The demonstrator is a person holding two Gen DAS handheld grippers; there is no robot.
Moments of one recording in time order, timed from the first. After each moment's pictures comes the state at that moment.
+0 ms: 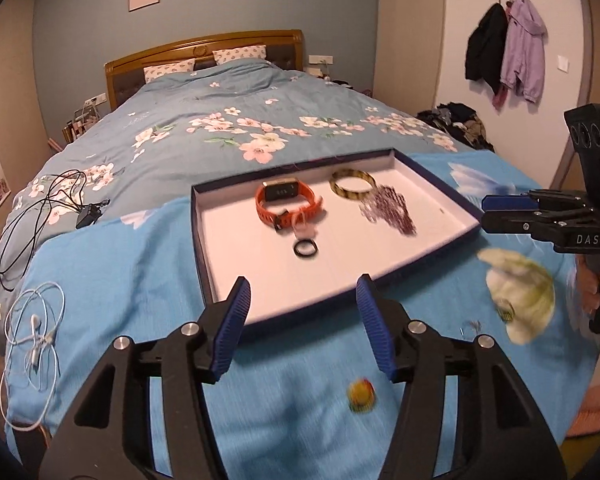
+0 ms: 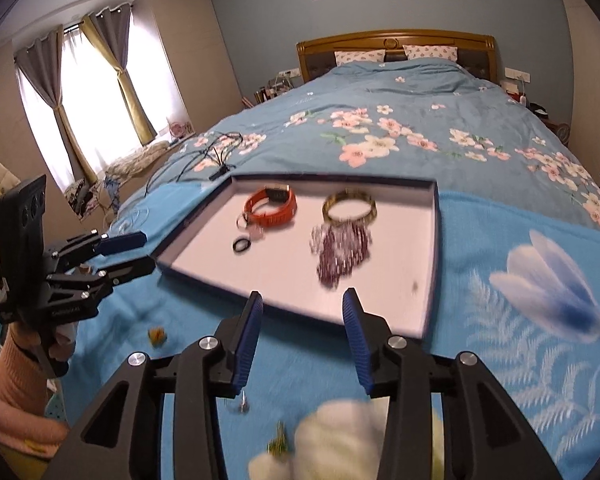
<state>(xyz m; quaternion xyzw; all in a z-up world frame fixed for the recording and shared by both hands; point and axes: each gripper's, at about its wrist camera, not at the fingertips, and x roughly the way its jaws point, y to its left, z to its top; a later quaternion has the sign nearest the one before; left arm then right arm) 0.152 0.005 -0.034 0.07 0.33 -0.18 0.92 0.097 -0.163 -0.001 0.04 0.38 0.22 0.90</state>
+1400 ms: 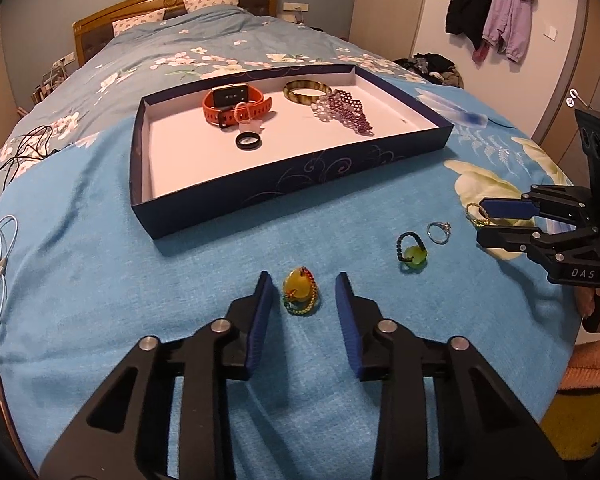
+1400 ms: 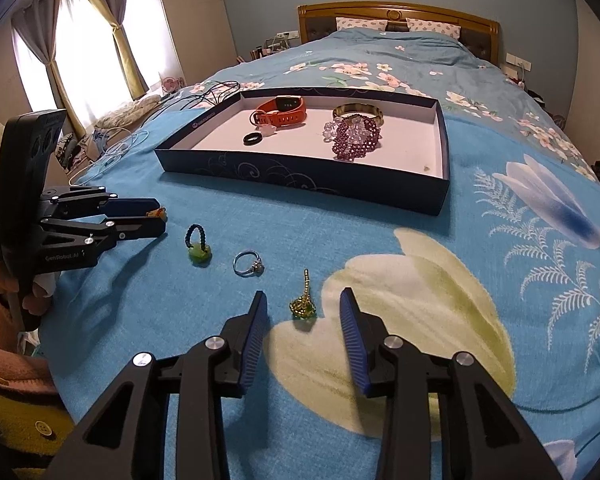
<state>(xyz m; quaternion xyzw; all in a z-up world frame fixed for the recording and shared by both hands) 0.126 -0.012 -0.085 0.07 0.43 -0.21 0.87 0.033 -0.146 -0.047 -0.02 0.43 0.20 0.88</state>
